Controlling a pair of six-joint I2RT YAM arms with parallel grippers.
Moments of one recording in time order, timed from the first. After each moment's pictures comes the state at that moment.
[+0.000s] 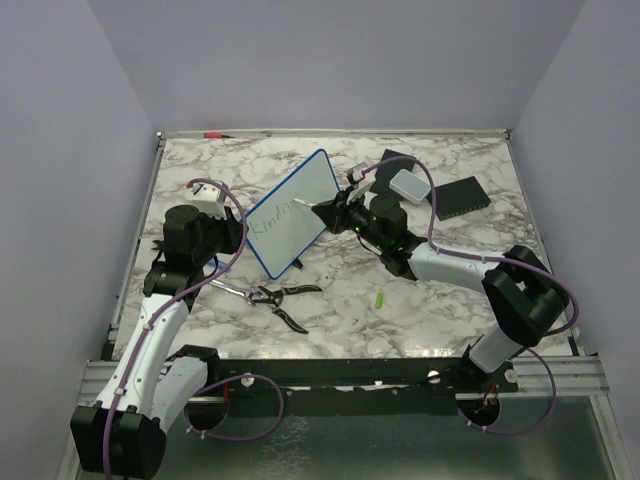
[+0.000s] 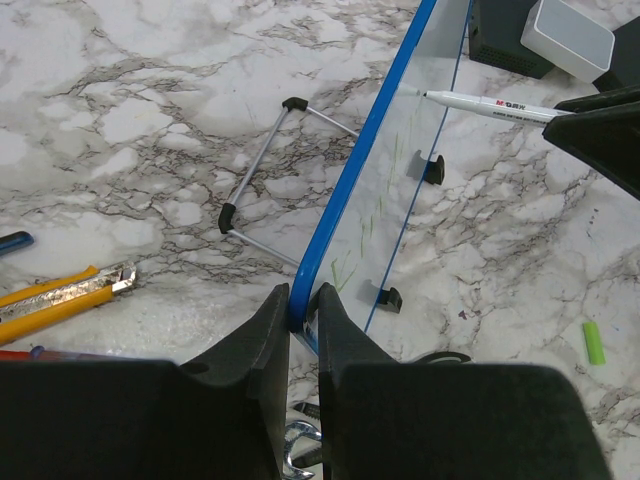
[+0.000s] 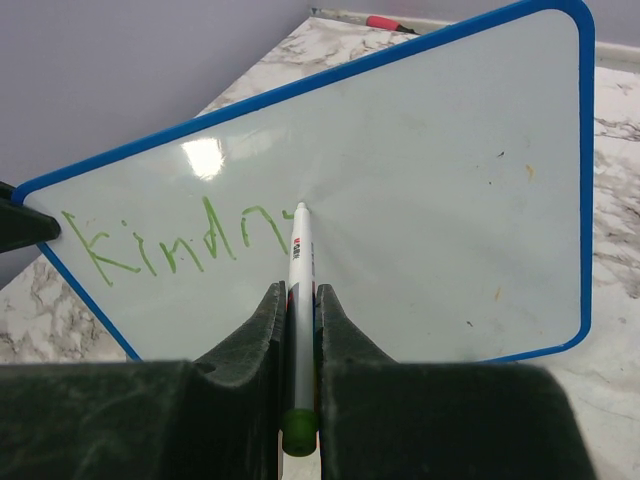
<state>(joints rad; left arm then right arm) -0.13 0.84 0.70 -0.24 0.25 -0.16 0.75 1.62 0.88 0.68 -0.05 0.28</state>
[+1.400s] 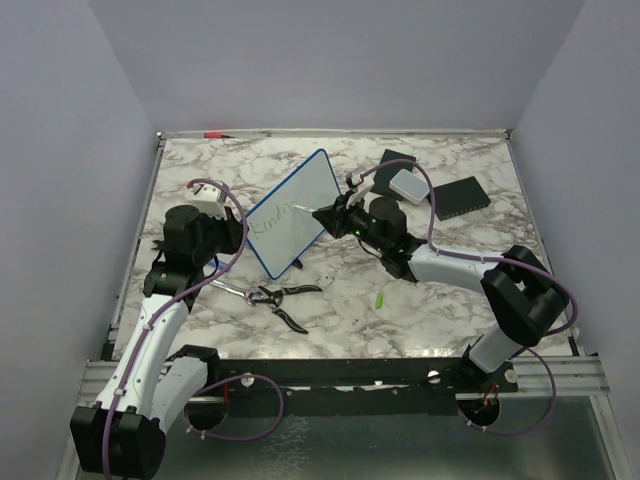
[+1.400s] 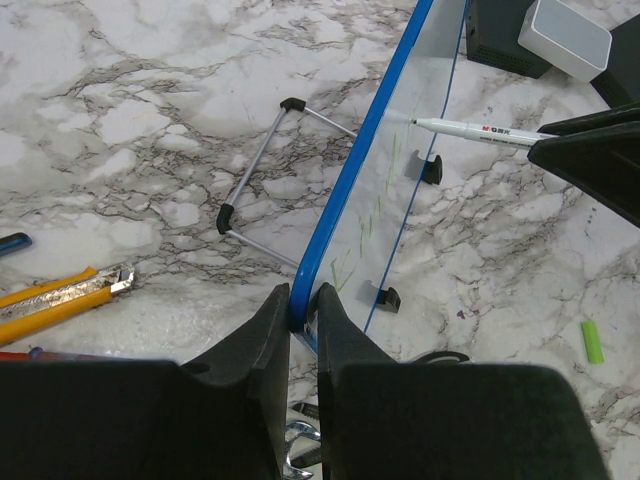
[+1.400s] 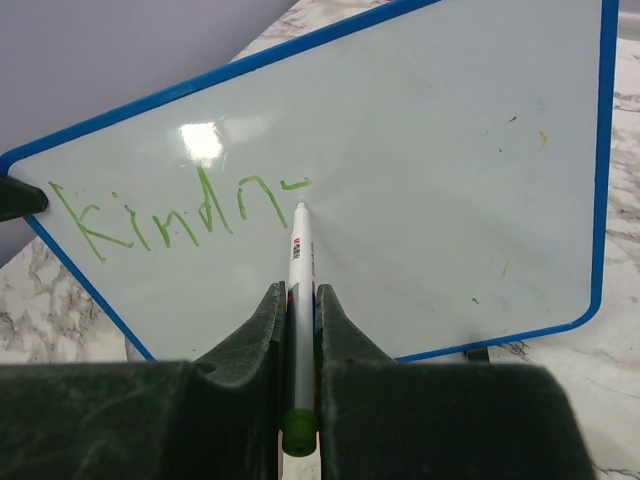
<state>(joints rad) -0.14 0.84 0.70 -0.24 0.25 -0.16 0.75 1.62 0.86 0.67 -0.08 0.28</state>
